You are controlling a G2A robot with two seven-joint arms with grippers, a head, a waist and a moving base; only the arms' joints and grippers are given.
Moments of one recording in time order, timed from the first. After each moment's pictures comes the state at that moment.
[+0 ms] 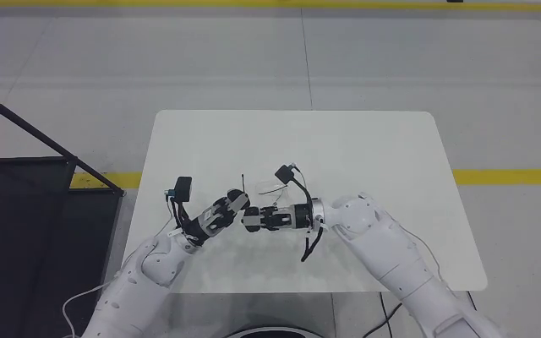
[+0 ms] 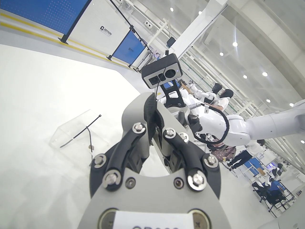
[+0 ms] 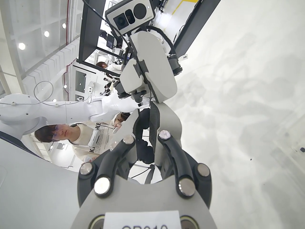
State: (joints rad) left arm 1.29 -1.11 -1.20 -1.42 0.36 -0.94 -0.03; right arm -0.77 -1.29 0.78 -1.19 0.26 -0.57 1.00
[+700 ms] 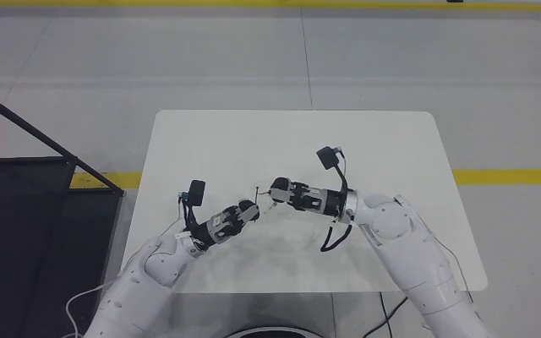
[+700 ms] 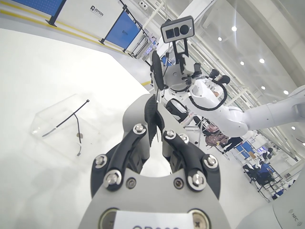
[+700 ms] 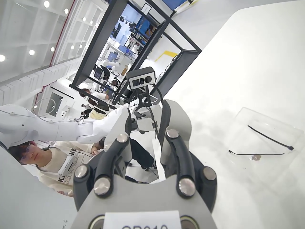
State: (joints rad) left arm 1.28 -1.11 -1.17 -1.42 0.34 -0.96 -0.16; right arm -0.91 -1.21 1.02 -1.41 0.06 -0.58 0.82
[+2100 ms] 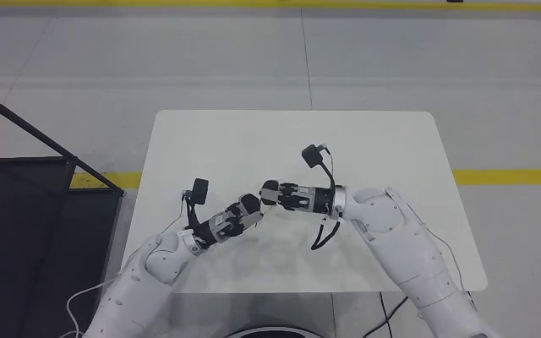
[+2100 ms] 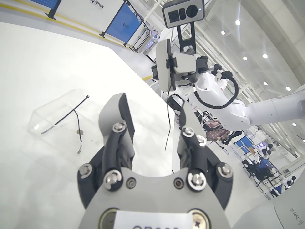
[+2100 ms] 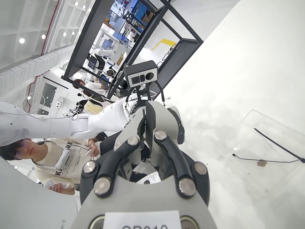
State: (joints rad) left arm 1.27 -1.12 -1.18 -1.42 0.34 -0.94 -0.19; right arm -0.85 -1.23 0.96 -1.39 0.03 -0.54 0.84
